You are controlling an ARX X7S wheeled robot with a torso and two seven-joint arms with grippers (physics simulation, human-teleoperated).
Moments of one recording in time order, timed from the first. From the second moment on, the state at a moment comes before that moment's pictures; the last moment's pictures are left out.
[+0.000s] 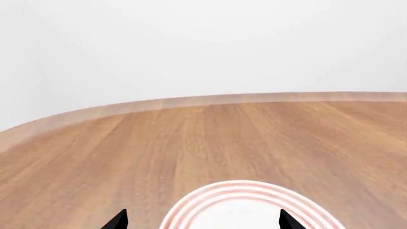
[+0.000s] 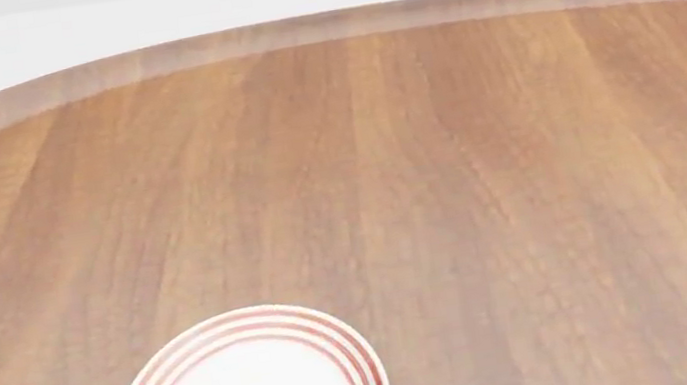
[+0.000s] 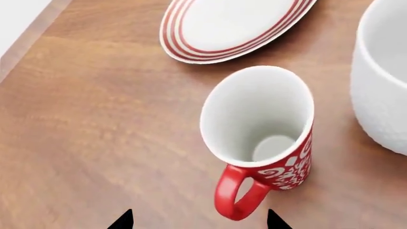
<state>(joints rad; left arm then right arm) 0.04 -0.21 0.23 0.13 -0.17 -0.02 -0.22 0.16 0.04 -0.09 -0.08 0.87 0.12 1.14</state>
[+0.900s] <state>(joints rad) 0.03 -0.23 0.25 0.13 -0.19 -0.01 -0.25 0.28 0.06 -0.12 0.19 0.90 0.02 1.15</state>
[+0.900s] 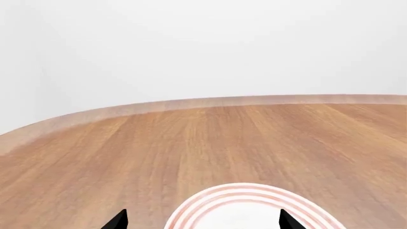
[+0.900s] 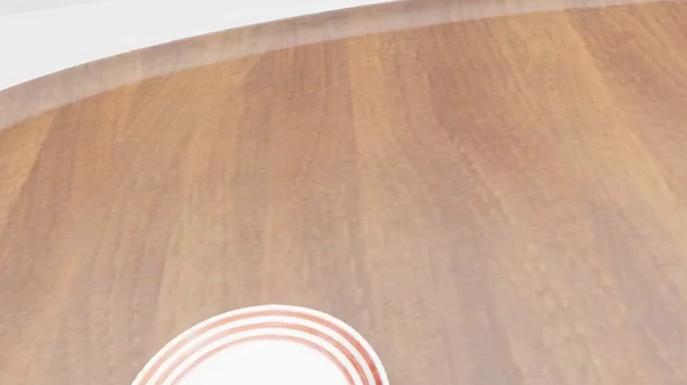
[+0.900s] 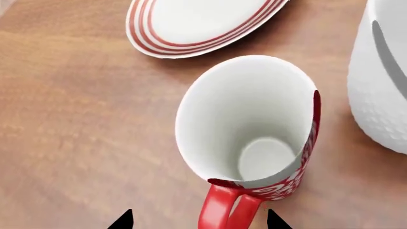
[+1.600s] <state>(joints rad) 0.03 -0.25 0.26 0.14 -0.20 -0.01 -0.26 0.28 0.09 -0.18 0.12 0.91 0.00 1.20</state>
